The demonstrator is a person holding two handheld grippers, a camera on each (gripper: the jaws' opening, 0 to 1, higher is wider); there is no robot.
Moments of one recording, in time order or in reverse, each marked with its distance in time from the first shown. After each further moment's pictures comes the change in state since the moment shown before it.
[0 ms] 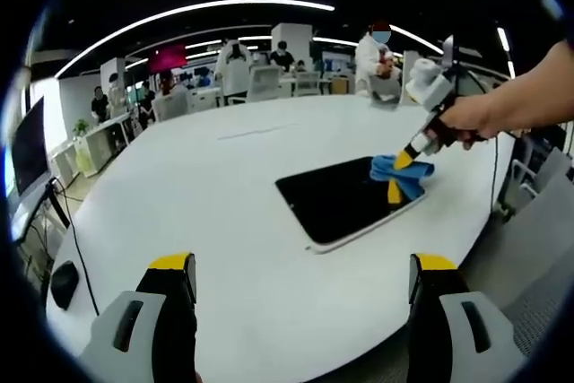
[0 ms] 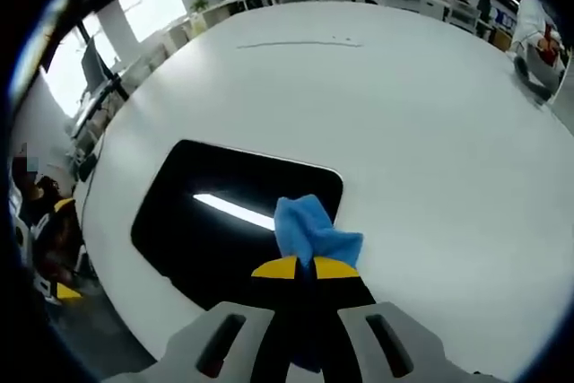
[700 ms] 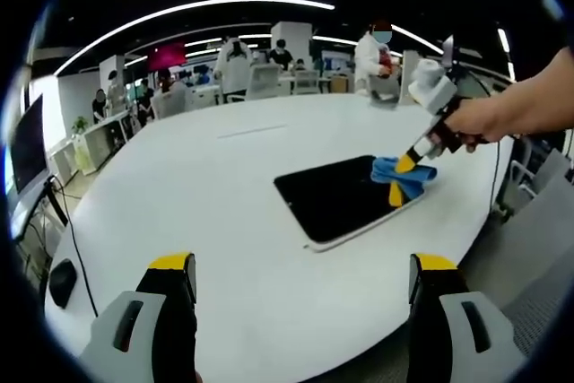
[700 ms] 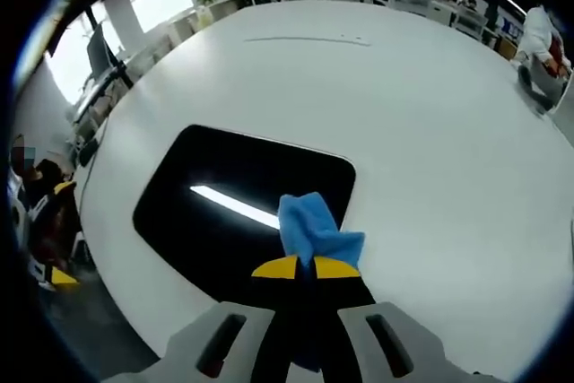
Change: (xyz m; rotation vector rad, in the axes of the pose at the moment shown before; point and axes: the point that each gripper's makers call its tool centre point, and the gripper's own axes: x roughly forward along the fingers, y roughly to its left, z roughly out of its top) left arm 0.000 -0.002 -0.002 0.000 0.010 -0.002; right arm -0.009 0.012 -0.017 -0.046 0.005 -0.007
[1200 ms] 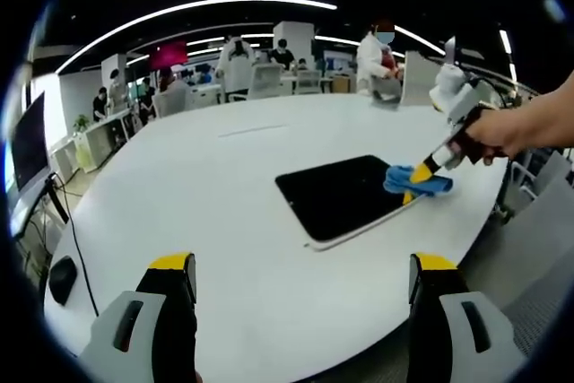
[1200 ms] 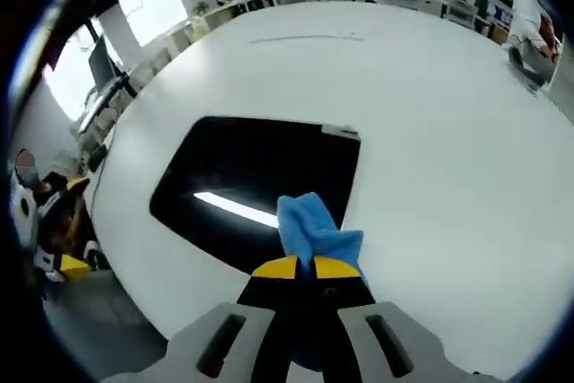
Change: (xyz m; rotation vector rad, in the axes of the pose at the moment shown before) left arm -0.001 0.001 -0.001 -0.011 0.002 0.006; right arm -0.016 0.015 -0.031 0.075 -0.025 0.033
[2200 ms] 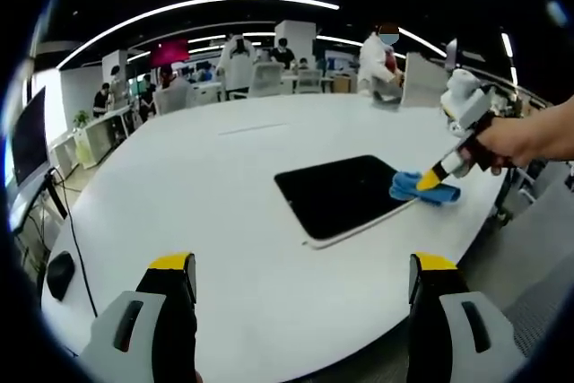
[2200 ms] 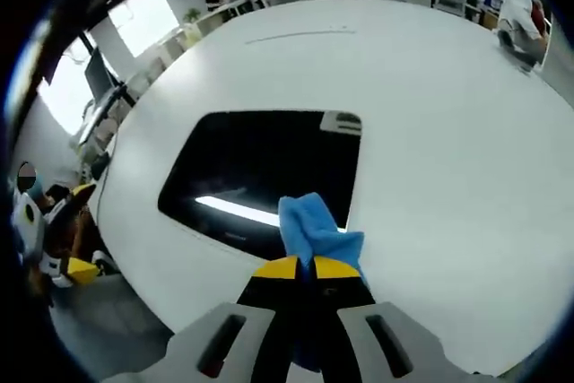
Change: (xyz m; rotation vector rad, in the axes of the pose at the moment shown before) left arm 0.000 -0.001 -0.001 -0.012 -0.001 -0.007; right arm -0.003 0.008 -0.007 0.056 0.005 0.003
